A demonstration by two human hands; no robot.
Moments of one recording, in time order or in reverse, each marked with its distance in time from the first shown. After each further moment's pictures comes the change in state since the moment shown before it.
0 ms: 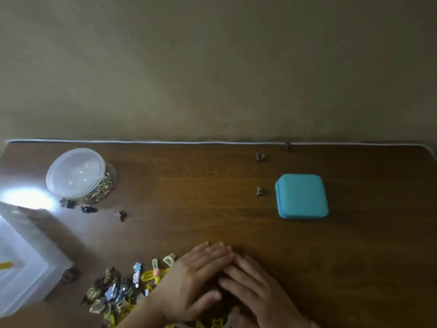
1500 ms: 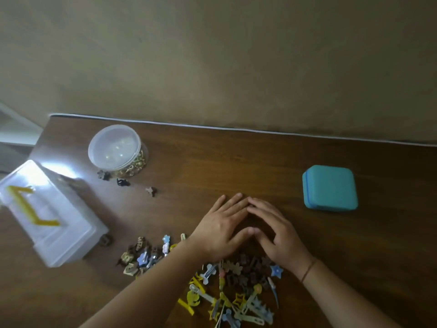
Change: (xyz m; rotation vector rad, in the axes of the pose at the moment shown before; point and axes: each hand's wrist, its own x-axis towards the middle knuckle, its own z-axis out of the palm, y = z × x) left_hand 0.033 -0.016 -0.009 0.147 -0.092 -0.301; right_hand 0.061 0.027 -0.012 0.335 0.163 0.269
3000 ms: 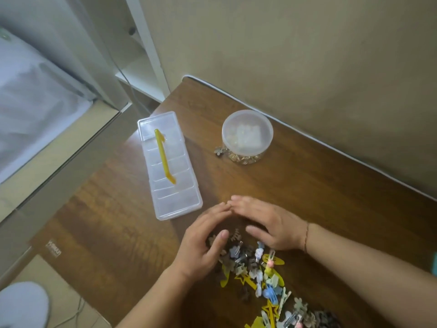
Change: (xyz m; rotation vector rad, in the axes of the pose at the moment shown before) left_hand -0.193 -0.095 -0.018 -0.460 0.960 -0.348; right_hand 0.167 -0.114 0.134 -0.224 -0.700 -0.742
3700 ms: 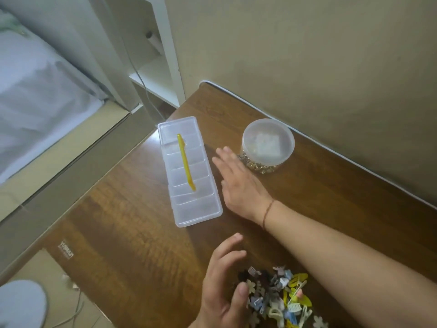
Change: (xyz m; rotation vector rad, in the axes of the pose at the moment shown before) left_hand -0.044 0.038 0.018 -0.287 0.338 0.030; right_hand 0.131 -0.031 -0.003 -0.221 0.298 0.256
